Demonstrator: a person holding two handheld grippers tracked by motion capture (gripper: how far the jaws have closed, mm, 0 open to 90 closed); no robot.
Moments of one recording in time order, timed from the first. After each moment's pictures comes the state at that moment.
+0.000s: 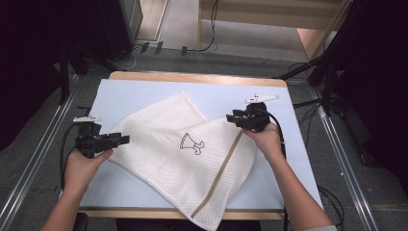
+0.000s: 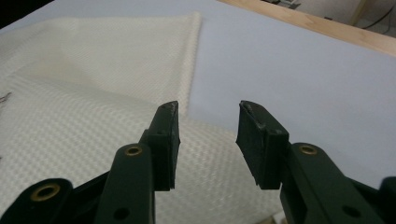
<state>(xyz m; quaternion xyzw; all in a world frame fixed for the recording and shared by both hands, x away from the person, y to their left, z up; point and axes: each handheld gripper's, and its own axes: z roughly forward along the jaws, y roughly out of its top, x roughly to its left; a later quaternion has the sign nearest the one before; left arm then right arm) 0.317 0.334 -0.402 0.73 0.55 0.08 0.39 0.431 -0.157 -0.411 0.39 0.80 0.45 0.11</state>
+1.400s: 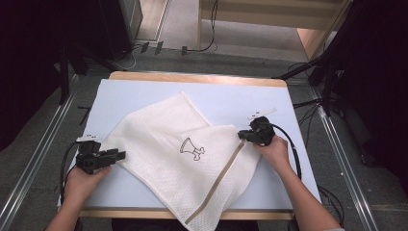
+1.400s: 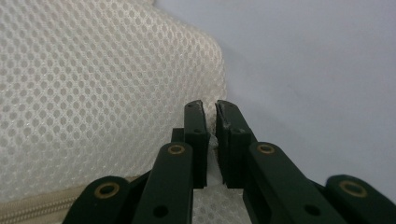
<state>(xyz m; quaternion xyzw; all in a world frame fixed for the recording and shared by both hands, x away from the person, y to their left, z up) 0.300 0.346 -0.453 0.73 0.57 0.09 0.36 0.415 -0.184 -0.461 0.40 0.85 0.34 0.07</state>
